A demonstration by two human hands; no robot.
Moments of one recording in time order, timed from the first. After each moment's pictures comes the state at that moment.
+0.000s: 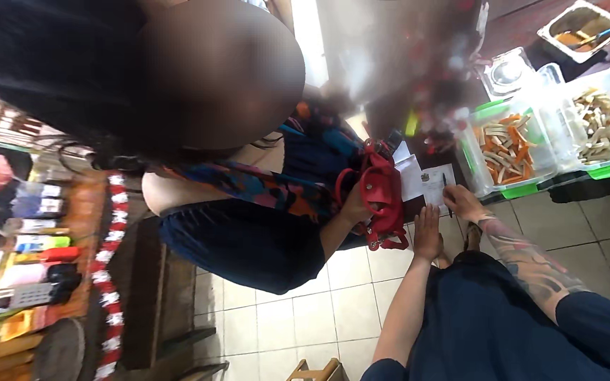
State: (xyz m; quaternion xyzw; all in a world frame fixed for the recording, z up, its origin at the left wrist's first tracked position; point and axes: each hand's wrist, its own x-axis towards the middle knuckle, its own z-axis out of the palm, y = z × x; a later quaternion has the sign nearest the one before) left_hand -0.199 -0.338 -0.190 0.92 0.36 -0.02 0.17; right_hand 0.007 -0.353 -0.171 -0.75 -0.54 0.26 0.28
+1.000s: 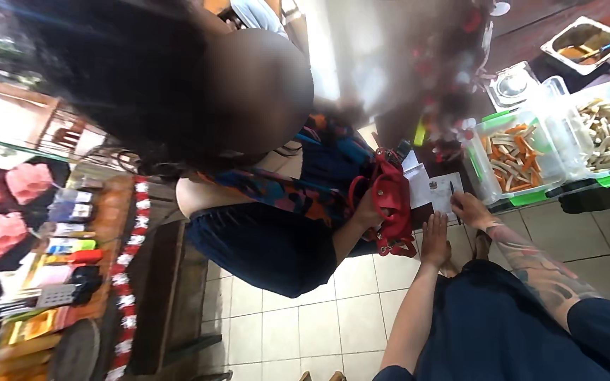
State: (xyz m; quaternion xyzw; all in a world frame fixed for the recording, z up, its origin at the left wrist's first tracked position) left_hand -0.201 -0.336 -0.186 0.92 0.35 -0.03 0.17; right_hand 0.008 -0.347 -0.180 -0.75 -0.53 0.29 0.27
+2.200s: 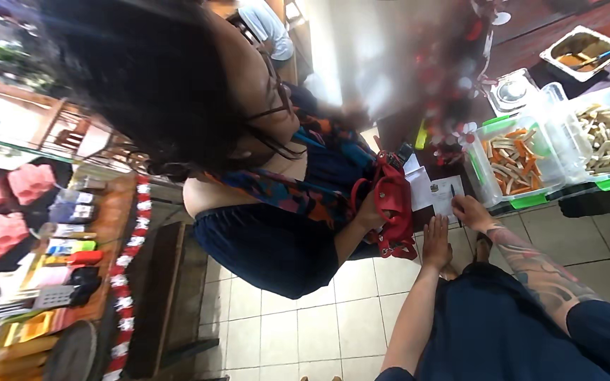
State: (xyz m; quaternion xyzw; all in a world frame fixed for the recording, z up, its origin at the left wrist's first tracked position) left_hand -0.202 -0.336 -0.185 0.92 0.35 -0.01 0.18; right_hand 0.007 -0.349 -0.175 -0.75 -0.53 0.30 0.26
